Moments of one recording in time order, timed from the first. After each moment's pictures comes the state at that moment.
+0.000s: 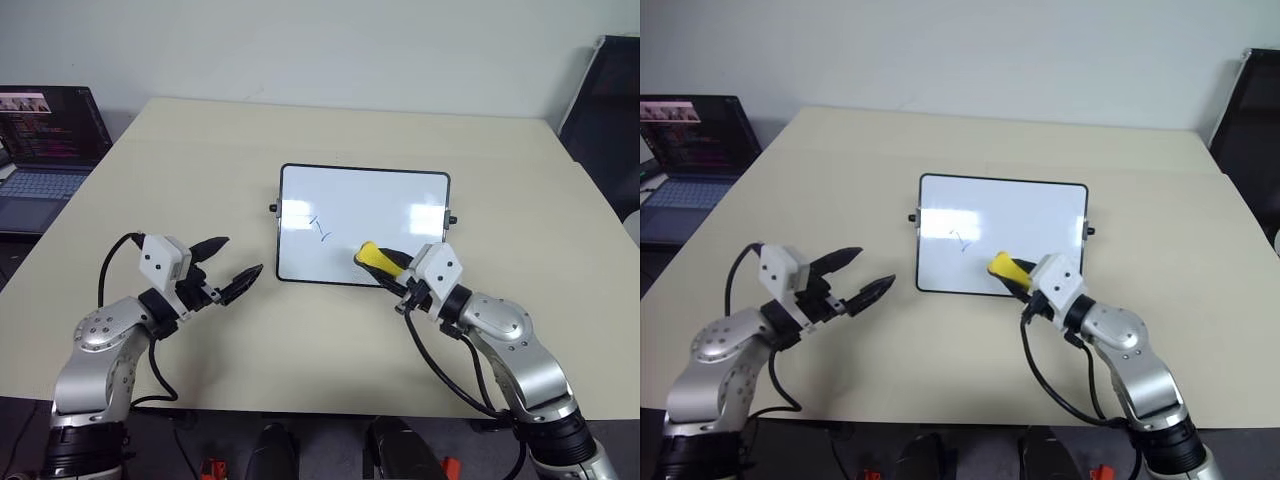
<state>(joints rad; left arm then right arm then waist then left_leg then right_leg) -0.10 0.61 0.24 -0.14 -0.44 0.24 -0.79 -0.22 -0.38 0.20 -0.42 0.10 0.34 0.58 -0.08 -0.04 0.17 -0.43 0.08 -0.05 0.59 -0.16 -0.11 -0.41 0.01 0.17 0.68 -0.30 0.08</state>
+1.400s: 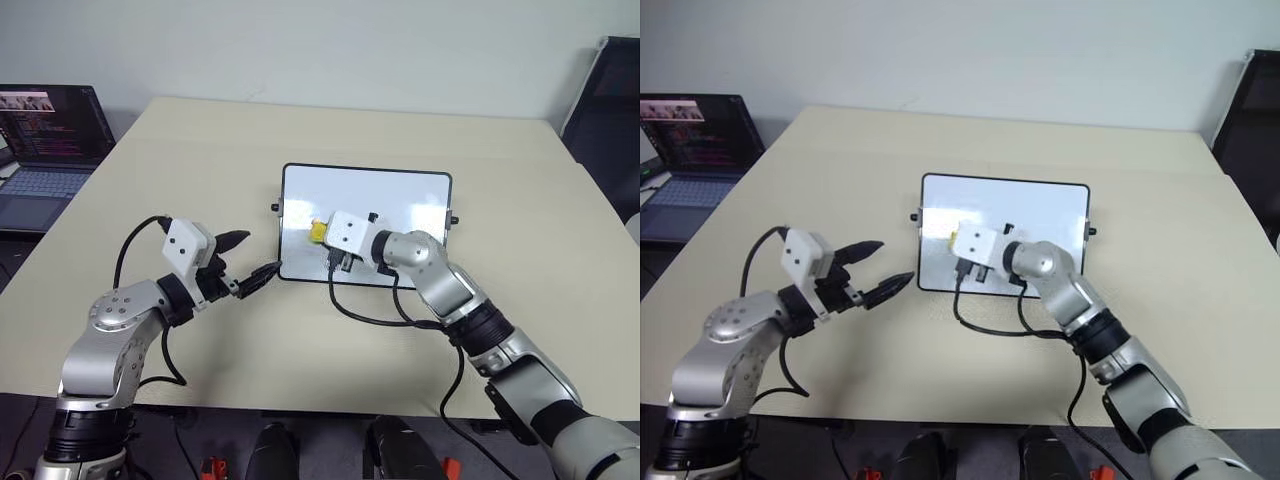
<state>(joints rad) -0.17 0.64 0.18 -0.24 -0.44 0.40 -0.77 -0.79 -0.25 0.48 0.21 -0.26 0.27 0.63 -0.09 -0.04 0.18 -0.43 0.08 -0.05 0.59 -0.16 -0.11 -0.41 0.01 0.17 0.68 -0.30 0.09</state>
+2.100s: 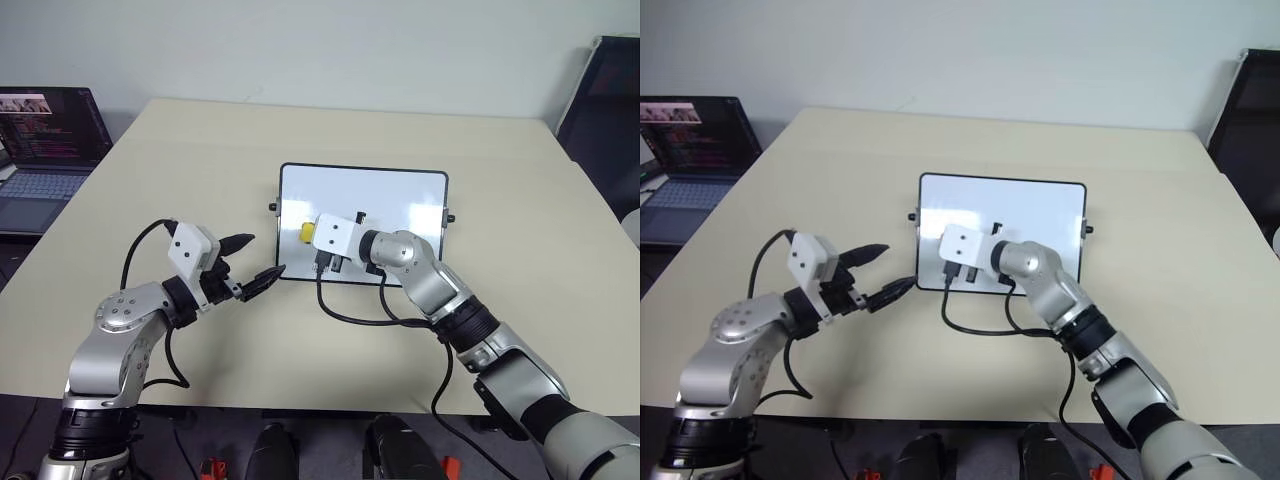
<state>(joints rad) -0.17 0.63 0.16 -0.18 -0.43 0.34 -0.80 -0.86 -0.19 0.49 0.32 -0.34 0.21 0.54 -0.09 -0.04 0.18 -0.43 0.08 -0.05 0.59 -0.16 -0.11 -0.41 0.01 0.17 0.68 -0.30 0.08</state>
